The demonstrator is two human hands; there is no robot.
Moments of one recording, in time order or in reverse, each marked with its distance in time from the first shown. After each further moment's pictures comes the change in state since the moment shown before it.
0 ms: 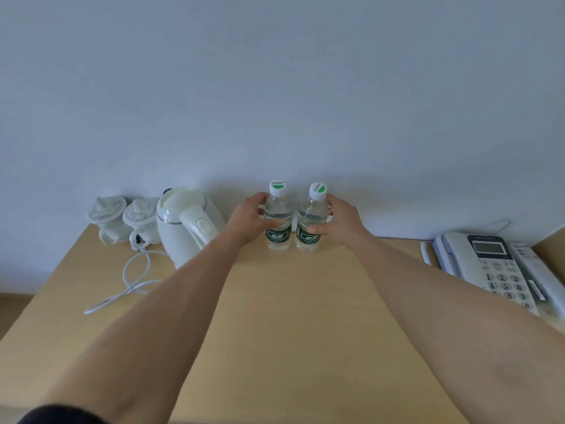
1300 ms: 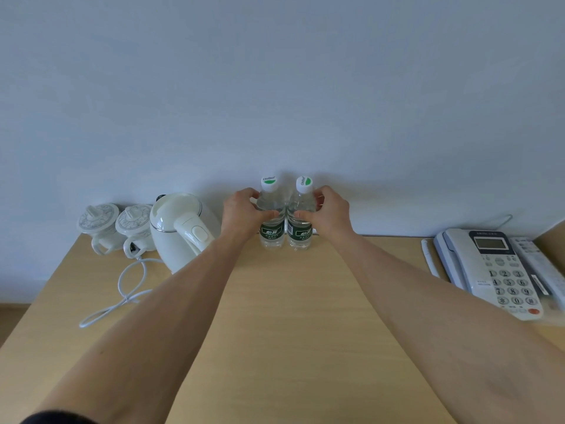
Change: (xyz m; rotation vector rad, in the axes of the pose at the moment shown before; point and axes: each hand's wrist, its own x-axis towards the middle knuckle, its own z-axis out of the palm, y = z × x) left_hand 0.014 0.009 -0.001 0.004 0.211 -0.145; right_hand 0.020 -0.014 0.025 0.045 0.219 0.073
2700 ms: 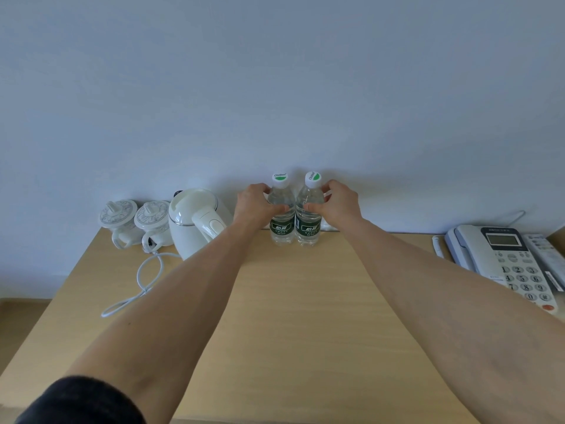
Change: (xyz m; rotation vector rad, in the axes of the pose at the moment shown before) left_hand -0.001 0.009 -0.013 0.141 -0.049 -0.022; right_hand -0.001 -0.021 -0.004 -0.097 -0.063 0.077
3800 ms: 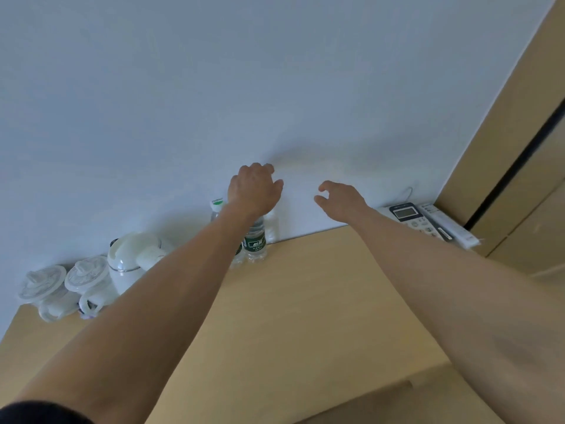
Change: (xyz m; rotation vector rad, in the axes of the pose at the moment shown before) left_hand -0.039 0.138 0.009 0.483 -0.021 0.566; right_hand -0.056 0.028 -0.128 -0.431 0.105 0.087
